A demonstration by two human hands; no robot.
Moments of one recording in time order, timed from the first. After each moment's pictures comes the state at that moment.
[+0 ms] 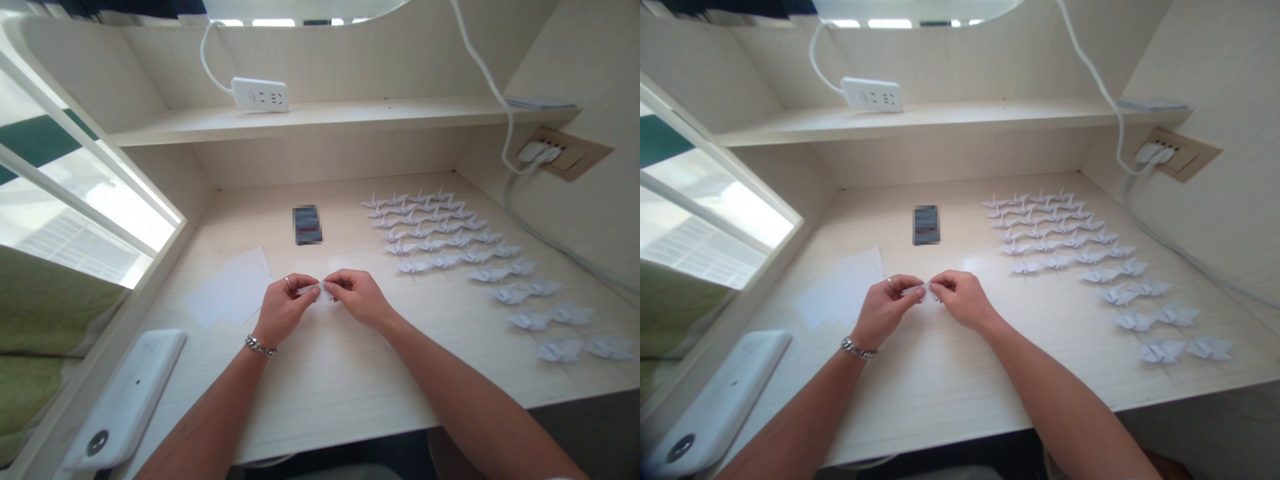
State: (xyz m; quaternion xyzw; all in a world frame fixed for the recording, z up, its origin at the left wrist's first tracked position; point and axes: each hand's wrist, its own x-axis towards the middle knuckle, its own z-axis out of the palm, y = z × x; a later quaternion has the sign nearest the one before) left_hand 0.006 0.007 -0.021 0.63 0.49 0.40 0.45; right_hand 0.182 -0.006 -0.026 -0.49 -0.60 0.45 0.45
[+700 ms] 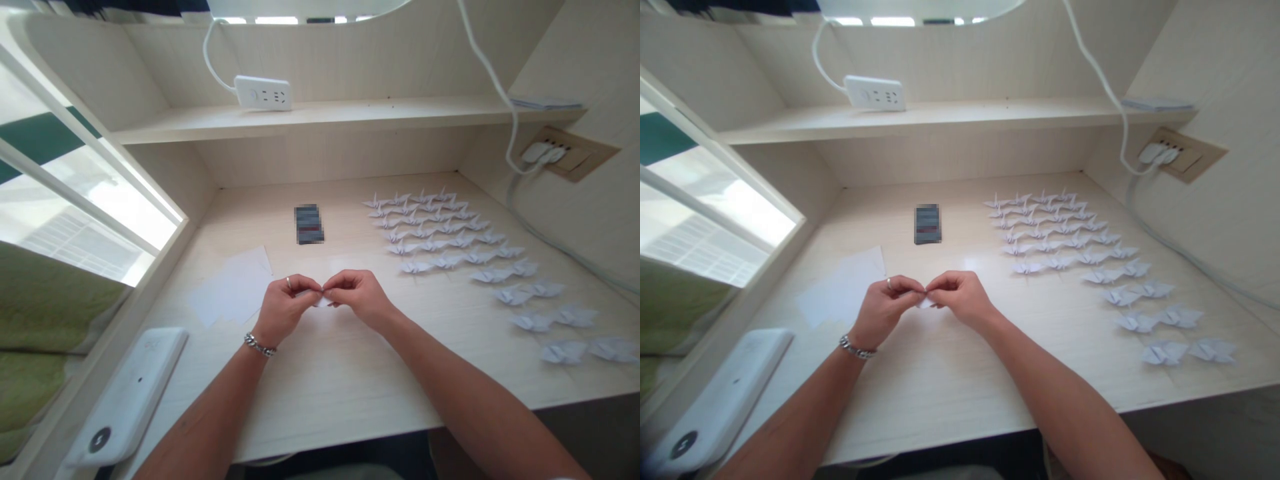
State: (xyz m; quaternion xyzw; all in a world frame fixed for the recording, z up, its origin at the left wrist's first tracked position) left_hand 0.007 0.004 -0.009 0.60 0.47 0.41 0.49; right_hand 0.175 -0.008 -0.021 -0.44 -0.46 0.59 0.50
